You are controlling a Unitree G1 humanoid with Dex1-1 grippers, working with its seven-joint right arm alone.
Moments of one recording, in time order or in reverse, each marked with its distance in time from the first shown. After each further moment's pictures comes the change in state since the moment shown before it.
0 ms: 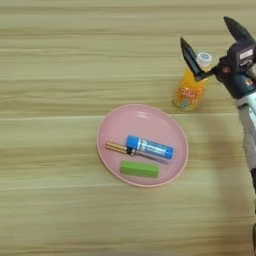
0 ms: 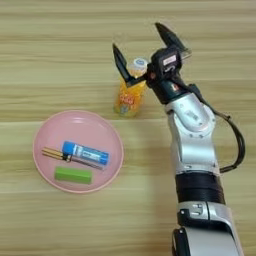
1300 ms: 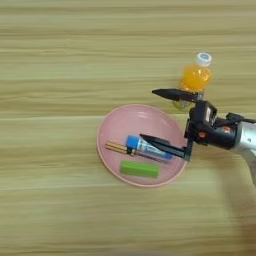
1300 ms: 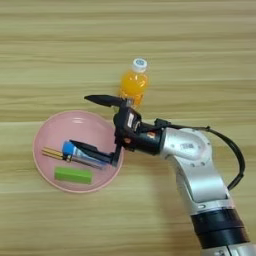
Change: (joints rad) arm 0.244 -0.167 0.247 -0.251 0.095 0.224 0.586
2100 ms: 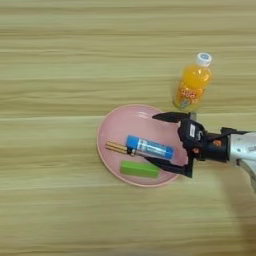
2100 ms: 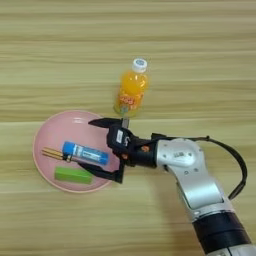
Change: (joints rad) arm 0.007 -0.026 0.057 0.107 -0.180 0.048 -0.031
